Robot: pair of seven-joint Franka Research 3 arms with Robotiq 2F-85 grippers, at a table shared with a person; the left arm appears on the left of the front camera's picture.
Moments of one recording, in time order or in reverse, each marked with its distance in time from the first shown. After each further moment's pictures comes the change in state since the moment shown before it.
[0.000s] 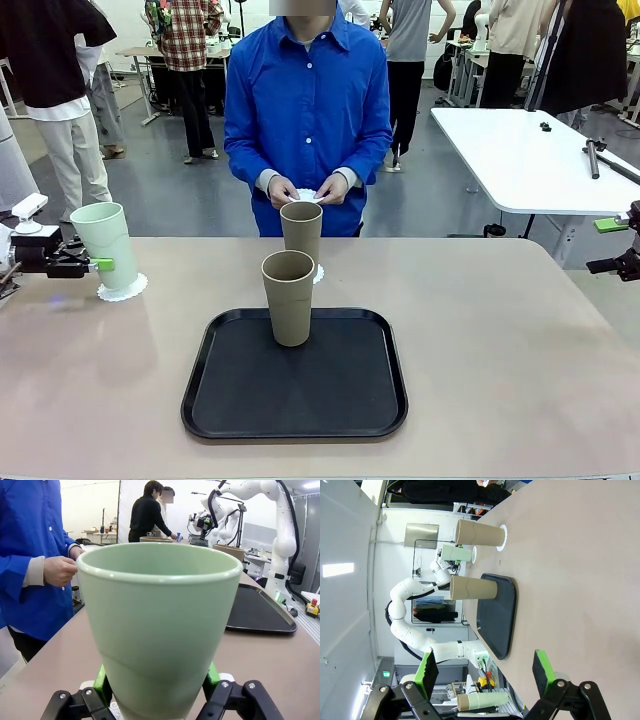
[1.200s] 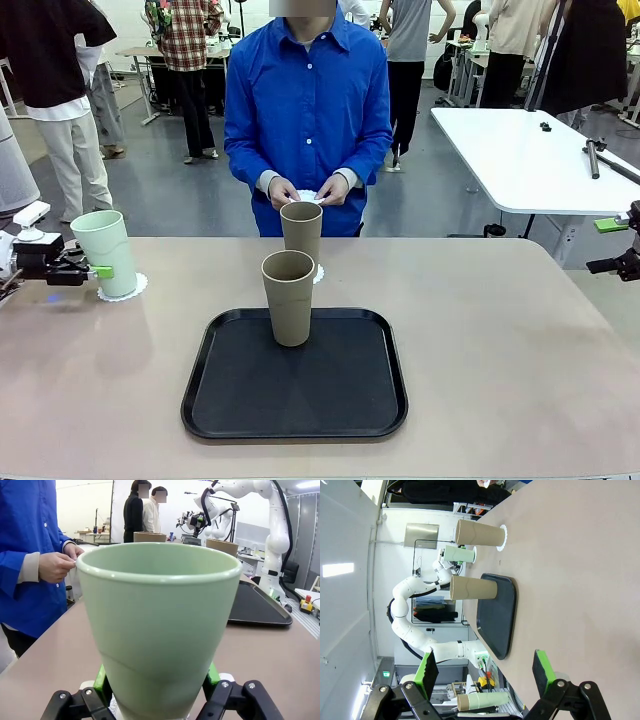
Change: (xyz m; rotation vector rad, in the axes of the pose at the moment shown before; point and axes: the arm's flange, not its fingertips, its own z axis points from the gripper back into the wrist) left arm -0.015 0.005 0.002 -0.040 -0.004 -0.001; right arm 0.000 0.000 0.000 0.000 0.000 0.000
